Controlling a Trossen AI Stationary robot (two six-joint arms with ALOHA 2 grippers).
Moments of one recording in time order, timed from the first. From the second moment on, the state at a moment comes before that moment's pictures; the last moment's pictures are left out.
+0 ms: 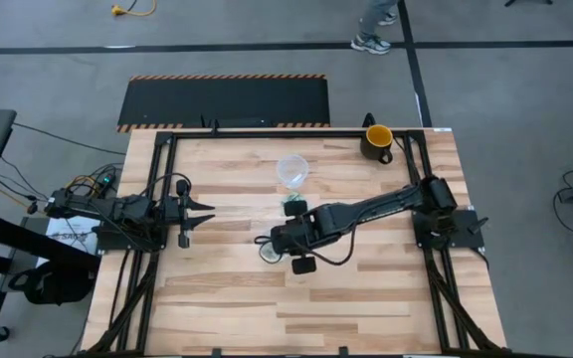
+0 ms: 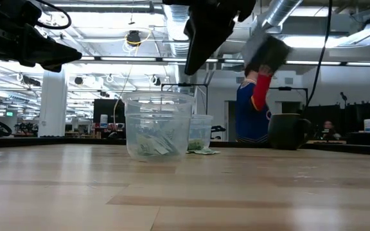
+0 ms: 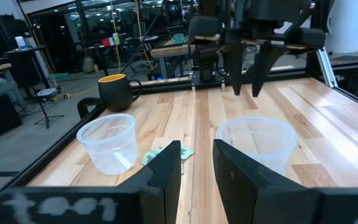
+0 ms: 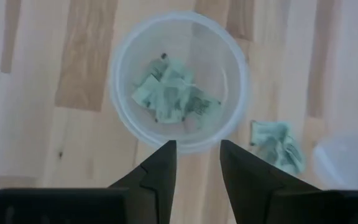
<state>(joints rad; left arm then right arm) -0.21 0.01 0.06 -0.11 -0.31 0.11 0.25 2.01 1.78 -0.98 0.23 -0.03</state>
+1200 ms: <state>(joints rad) -0.21 0.01 0.06 -0.11 -0.31 0.11 0.40 0.48 0.15 0.17 0.41 0.08</state>
